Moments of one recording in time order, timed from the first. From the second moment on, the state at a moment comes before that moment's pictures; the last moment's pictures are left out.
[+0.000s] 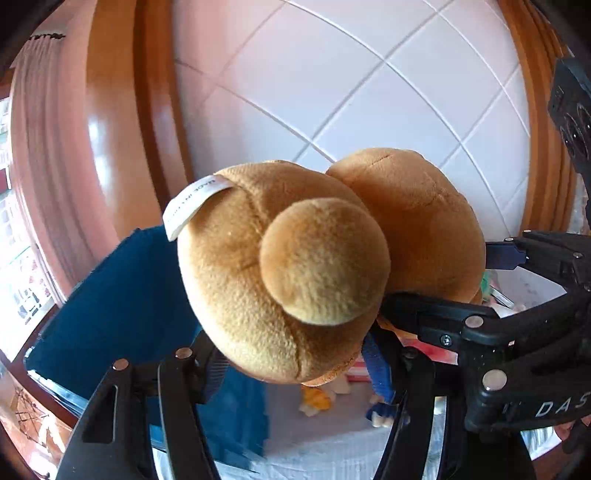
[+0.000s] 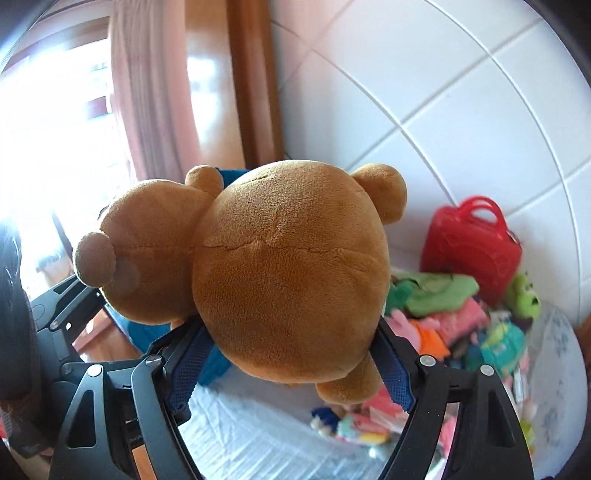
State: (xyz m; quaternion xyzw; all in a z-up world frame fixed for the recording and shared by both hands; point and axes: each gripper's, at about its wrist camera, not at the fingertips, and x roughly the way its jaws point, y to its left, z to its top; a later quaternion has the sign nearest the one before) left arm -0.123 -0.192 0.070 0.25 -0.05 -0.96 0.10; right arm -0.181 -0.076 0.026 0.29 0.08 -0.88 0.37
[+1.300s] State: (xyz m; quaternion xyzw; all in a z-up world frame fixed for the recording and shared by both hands) left arm -0.345 -0.535 -0.167 0.74 0.02 -0.67 0.10; right arm -0.393 -0.476 -0.235 0.70 0.13 -0.67 0.18
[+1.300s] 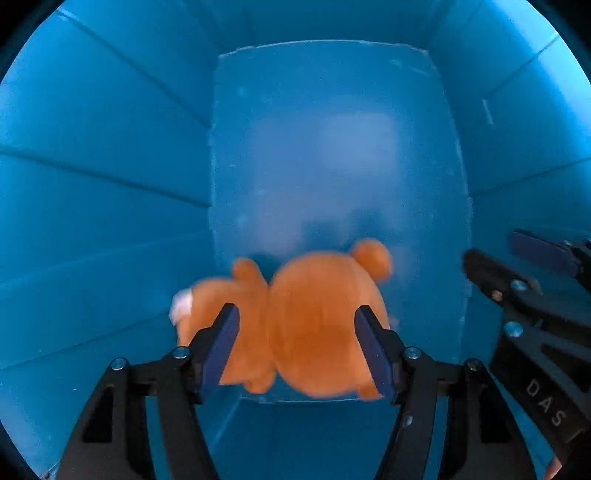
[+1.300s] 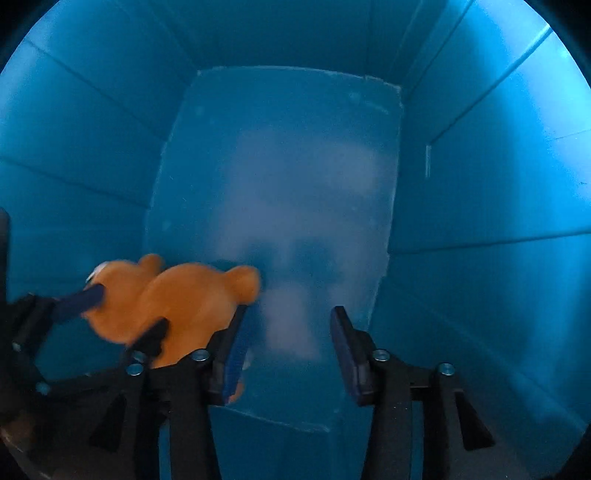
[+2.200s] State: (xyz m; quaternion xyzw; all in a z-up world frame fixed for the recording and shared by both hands) left arm -0.209 -0.521 0.002 0.54 0.02 -0.83 0.13; right arm -0.284 -0.437 -0.069 0.54 0.17 -0.79 0.24
